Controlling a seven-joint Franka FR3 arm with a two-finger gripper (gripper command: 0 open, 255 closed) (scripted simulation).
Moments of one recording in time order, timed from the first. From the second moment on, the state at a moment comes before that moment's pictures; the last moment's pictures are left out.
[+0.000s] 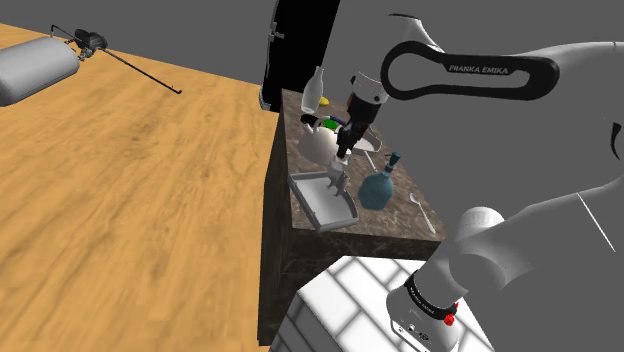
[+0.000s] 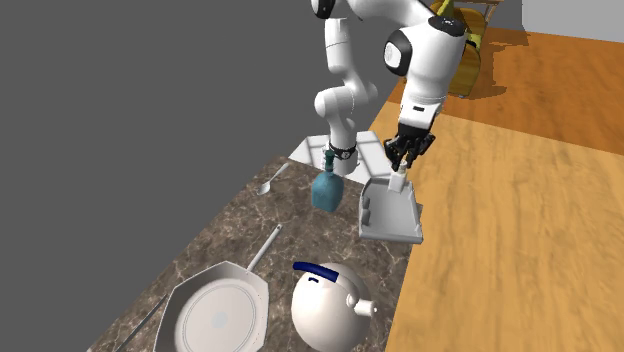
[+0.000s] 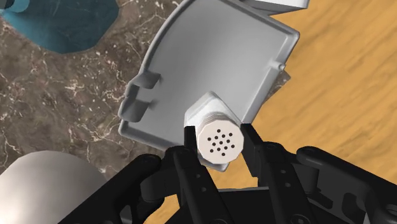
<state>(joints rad) 0.17 -0.52 -0.03 -2.39 -0.03 1.89 -0.01</state>
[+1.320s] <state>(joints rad) 0.17 -0.50 -0.03 -2.45 -0.03 1.97 -0.01</state>
